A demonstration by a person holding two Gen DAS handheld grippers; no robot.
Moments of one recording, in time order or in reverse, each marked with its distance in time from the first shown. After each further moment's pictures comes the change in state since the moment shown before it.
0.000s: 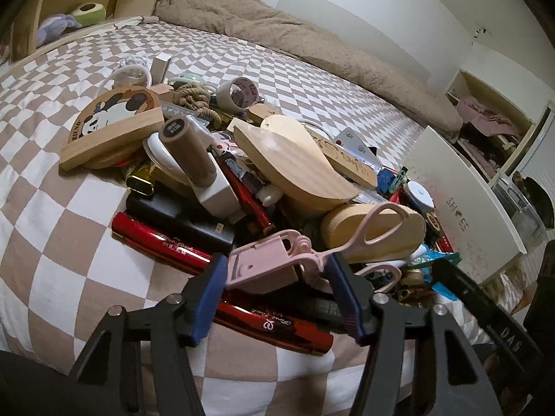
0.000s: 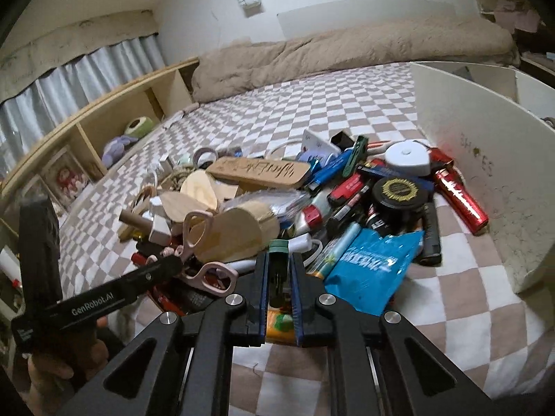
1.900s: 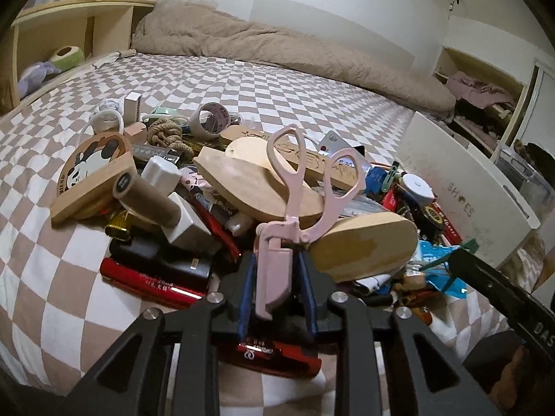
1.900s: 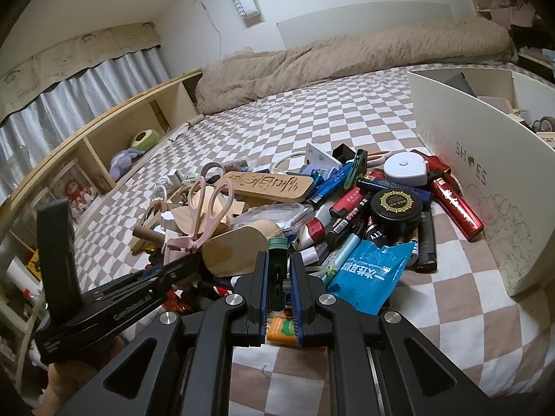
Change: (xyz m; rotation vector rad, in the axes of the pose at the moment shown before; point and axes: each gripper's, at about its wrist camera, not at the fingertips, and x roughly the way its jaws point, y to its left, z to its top) left arm 0.012 -0.028 0.006 0.156 -0.043 0.054; right arm -0.015 -0.004 0.005 0.019 -0.027 0.039
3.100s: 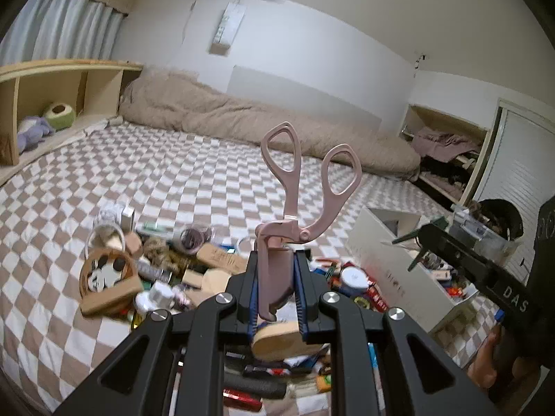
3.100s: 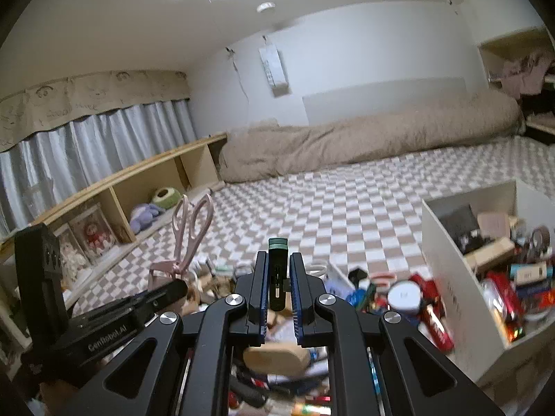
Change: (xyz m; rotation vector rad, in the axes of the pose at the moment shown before) left arm -0.106 -0.022 0.075 0.007 -0.280 -0.123; right arm -0.072 0.041 0.088 -0.117 -0.296 0.033
